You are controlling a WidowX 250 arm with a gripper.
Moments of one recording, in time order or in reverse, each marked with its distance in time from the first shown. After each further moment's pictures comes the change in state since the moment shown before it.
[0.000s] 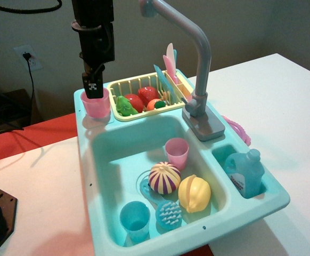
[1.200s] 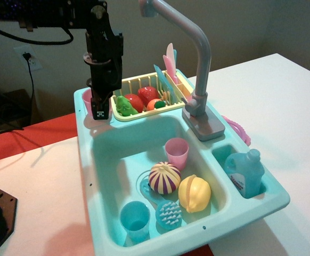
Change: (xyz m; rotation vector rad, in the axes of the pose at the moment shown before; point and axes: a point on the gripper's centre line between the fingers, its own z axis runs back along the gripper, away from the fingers) arm 0.004 -0.011 -0.044 0.019 0.057 -0.008
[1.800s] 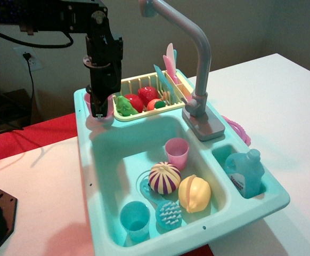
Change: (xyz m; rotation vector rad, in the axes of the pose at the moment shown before) arm -0.002 -0.002 -0.003 0.010 0.016 -0.008
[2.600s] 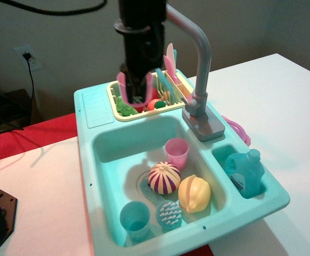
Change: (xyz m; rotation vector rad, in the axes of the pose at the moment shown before) arm 0.061 -0.059 0.071 -0.017 -0.139 -0.097
